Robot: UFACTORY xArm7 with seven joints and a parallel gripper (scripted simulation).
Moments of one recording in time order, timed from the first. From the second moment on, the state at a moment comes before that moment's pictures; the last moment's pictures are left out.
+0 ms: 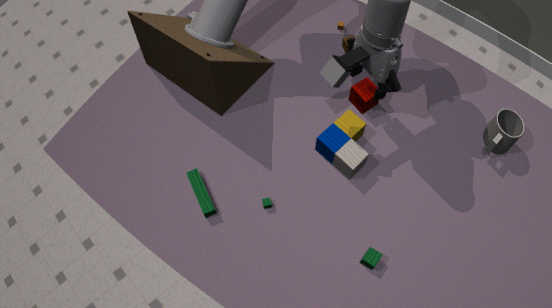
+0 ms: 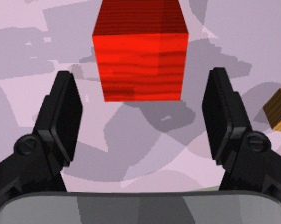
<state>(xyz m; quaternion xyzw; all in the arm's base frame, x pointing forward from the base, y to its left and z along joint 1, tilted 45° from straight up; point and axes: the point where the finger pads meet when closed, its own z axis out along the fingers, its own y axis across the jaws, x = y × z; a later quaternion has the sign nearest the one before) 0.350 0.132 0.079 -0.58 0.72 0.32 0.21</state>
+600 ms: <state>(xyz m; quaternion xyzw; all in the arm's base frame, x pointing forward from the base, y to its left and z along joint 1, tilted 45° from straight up) 0.348 0.145 0.067 -0.58 0.72 0.32 0.21</state>
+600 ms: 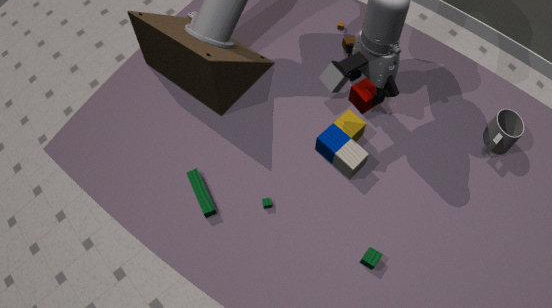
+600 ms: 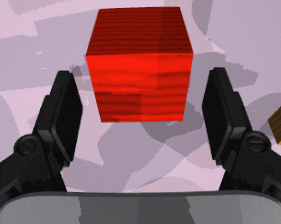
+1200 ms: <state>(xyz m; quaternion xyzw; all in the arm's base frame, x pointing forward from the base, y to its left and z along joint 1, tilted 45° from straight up) 0.346 0.162 0.049 -0.58 0.72 0.32 0.21</state>
